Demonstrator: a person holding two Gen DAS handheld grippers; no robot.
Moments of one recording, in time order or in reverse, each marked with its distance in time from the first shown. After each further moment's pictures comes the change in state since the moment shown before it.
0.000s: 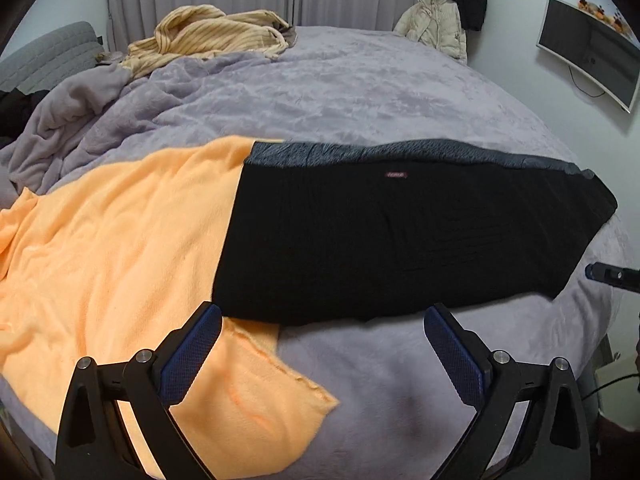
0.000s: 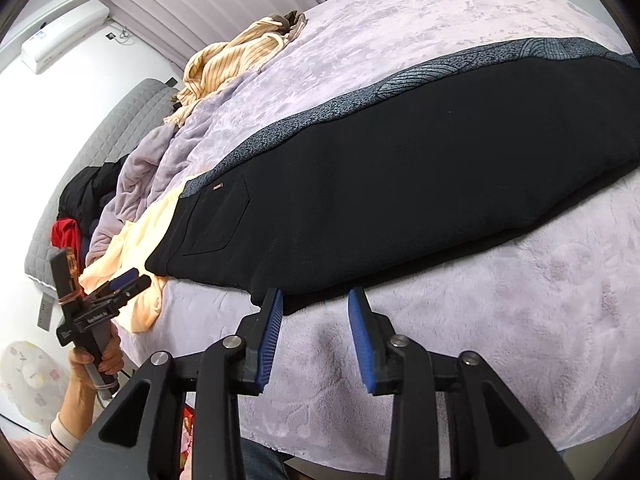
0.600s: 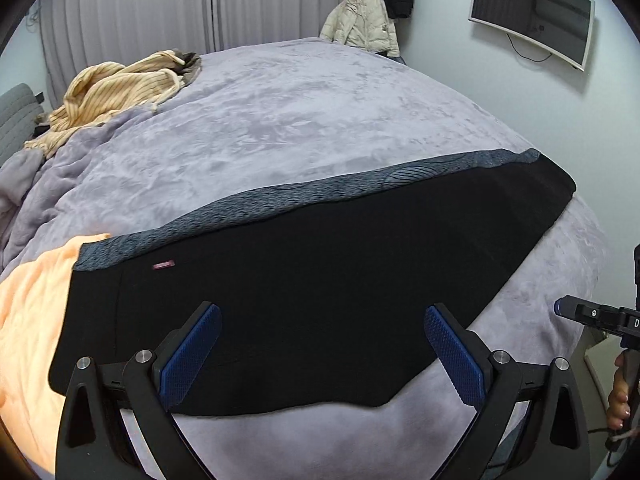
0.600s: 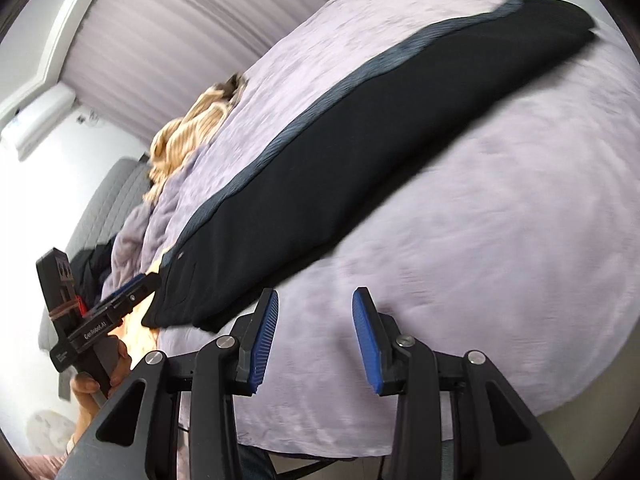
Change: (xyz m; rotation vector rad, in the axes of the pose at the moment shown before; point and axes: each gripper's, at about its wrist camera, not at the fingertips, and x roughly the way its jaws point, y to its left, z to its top) left arm 0.032 -0.210 0.056 0.173 -0.010 -0.096; right arm -0.090 -0.115 -0.025 0.243 -0.188 -0.014
